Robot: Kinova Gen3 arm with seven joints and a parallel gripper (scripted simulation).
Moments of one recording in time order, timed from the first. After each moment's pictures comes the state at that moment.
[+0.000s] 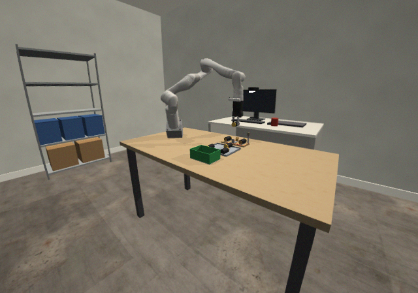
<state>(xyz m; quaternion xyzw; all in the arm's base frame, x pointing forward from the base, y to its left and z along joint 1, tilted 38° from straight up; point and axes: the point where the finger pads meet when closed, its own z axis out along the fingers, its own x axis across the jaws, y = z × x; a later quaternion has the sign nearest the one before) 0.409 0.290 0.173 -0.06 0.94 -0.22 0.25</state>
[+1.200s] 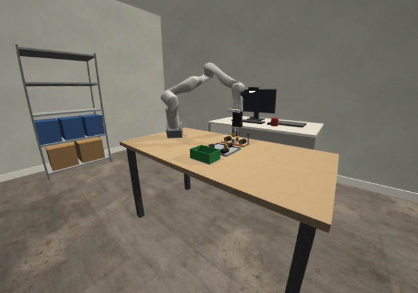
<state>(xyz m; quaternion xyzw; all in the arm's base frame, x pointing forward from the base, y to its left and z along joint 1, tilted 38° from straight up) 0.447 0.261 0.113 -0.06 0.94 -0.22 0.25</state>
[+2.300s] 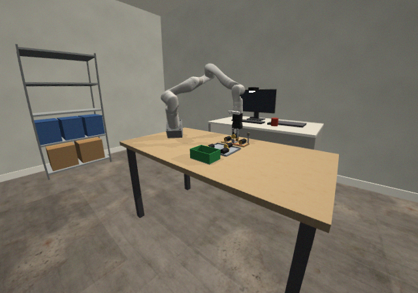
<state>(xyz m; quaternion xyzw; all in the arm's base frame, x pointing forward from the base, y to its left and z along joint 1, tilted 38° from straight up) 0.454 0.256 0.102 -0.06 0.94 -0.22 0.25</state>
